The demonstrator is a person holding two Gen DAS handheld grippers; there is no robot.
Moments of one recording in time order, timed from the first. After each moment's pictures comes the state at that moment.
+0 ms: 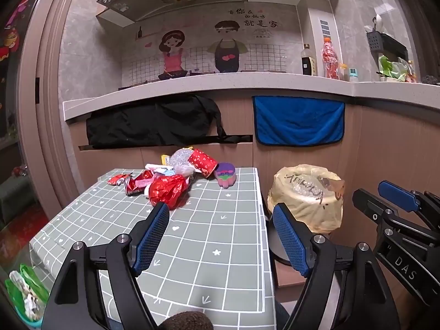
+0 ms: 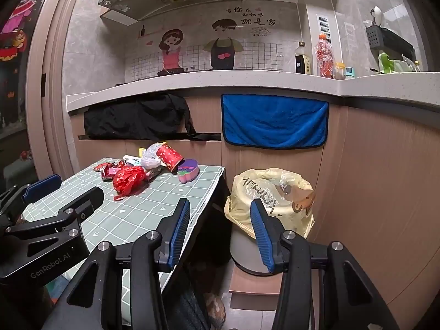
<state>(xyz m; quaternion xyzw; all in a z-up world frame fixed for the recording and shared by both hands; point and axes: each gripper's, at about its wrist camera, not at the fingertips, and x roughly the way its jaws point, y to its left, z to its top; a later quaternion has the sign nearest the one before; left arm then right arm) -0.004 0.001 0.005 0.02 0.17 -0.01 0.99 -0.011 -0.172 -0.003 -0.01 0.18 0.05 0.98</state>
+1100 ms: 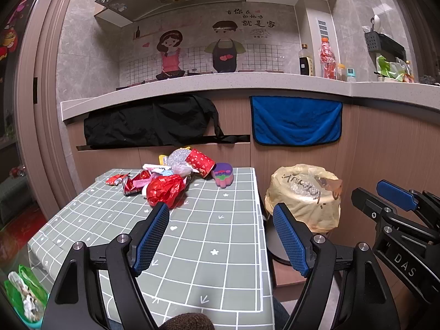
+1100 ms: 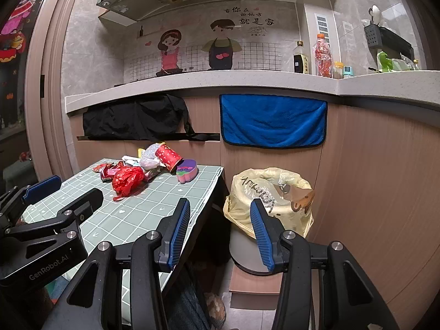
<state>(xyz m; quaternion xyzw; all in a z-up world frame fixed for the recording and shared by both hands) -0.003 0.001 0.004 0.02 0.17 -0.01 0.99 -0.012 -0.172 -0.006 -0.01 0.18 0.05 0.98</state>
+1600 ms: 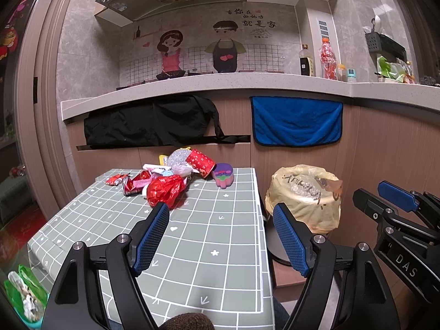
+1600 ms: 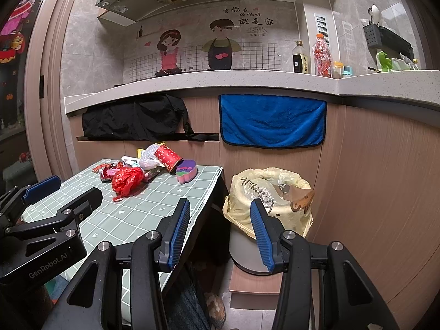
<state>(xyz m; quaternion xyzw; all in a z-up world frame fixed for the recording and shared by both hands) -0.003 0.002 0.004 0.02 0.17 -0.01 0.99 -0.011 -0.172 -0.005 -0.01 0.18 0.05 0.98</state>
